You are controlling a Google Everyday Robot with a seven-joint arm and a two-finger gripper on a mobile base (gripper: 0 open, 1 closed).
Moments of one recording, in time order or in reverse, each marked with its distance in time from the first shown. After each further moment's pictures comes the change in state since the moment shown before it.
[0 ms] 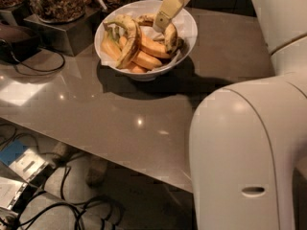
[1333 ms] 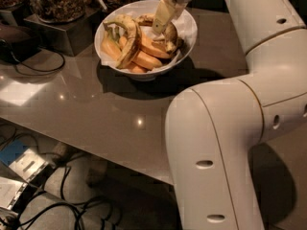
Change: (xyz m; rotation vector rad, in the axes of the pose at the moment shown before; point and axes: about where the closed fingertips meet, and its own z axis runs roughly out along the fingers) arm -0.005 -0.026 0.041 0.027 0.058 0.089
